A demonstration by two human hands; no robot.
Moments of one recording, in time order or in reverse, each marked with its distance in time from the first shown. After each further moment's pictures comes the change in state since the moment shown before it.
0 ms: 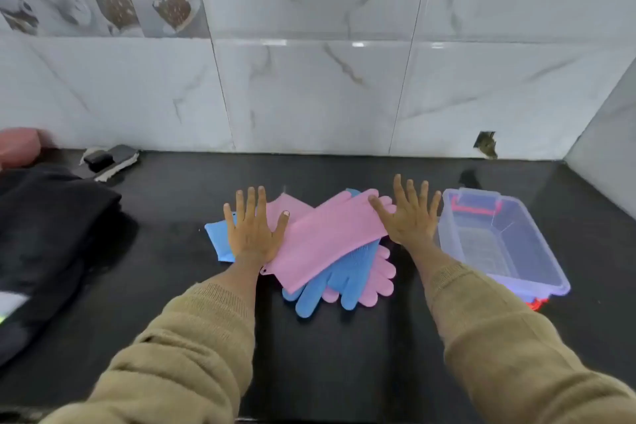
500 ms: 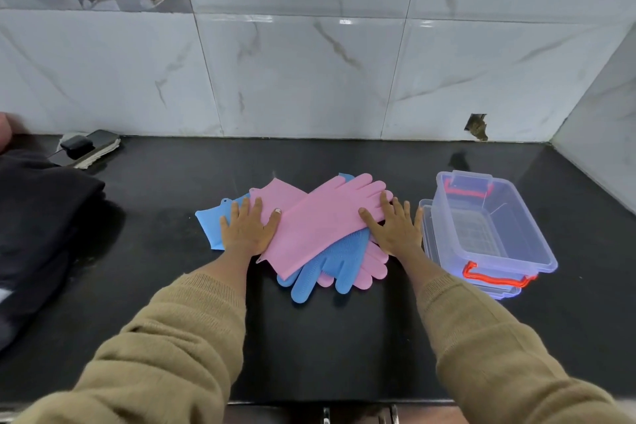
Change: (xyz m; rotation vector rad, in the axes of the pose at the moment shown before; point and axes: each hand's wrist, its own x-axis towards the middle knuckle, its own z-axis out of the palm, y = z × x) left_hand -0.002 -0.009 0.009 -0.123 -0.323 -0.030; right_hand -0.034 0.006 0.037 0.070 -0.182 0.028
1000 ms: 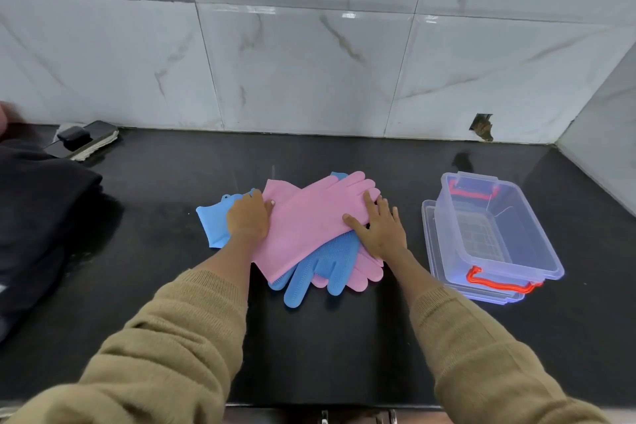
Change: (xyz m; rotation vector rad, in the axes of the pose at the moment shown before) left_hand 0.016 0.013 -0.010 0.032 0.119 -0.019; right_hand 0.003 -0.020 0.016 0.147 -0.004 -0.157
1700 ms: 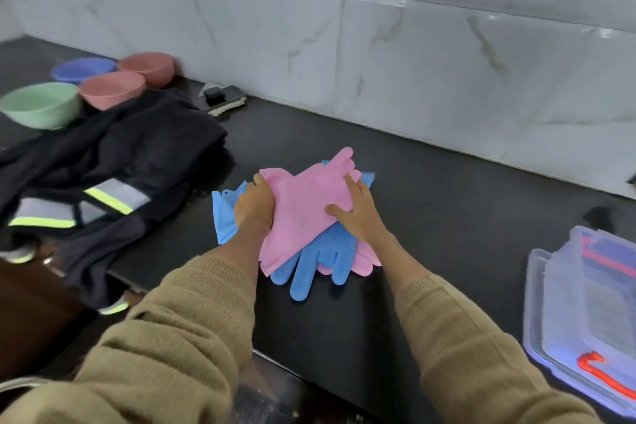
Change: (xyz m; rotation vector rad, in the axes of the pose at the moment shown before) left_hand -0.041 -0.117 -0.038 -0.099 0.152 -0.428; right_hand 0.019 -0.175 0.048 0.481 -0.336 -0.337
